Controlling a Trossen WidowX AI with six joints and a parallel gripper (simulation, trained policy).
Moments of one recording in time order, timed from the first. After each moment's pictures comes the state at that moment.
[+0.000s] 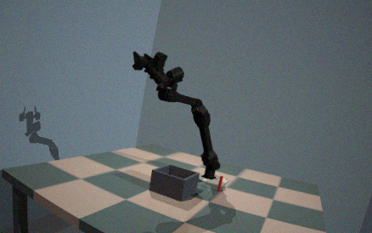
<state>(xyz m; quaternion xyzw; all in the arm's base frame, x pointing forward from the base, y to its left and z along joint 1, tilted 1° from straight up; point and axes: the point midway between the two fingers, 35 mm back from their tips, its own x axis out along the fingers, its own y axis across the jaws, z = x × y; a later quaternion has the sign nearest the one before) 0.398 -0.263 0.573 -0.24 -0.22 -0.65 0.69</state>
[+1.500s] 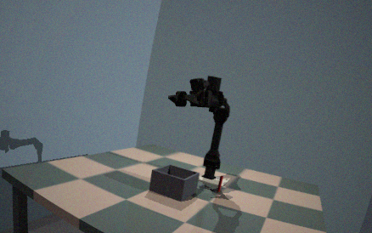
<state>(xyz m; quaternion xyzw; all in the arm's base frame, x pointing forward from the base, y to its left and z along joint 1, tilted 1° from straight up) 0.474 0.013 0.429 0.08 -0.01 -0.17 0.98</state>
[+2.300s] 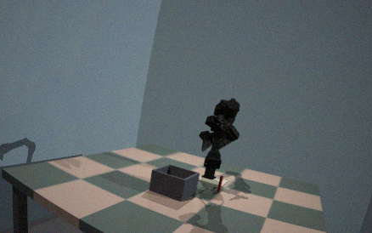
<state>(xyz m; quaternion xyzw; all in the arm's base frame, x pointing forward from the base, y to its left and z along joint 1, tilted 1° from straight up) 0.342 0.118 0.262 0.25 0.34 -0.09 0.90</state>
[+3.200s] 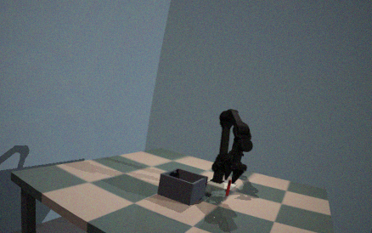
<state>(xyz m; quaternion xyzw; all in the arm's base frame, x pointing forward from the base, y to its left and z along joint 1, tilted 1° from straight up) 0.181 0.130 0.111 0.33 0.58 -0.25 0.70</state>
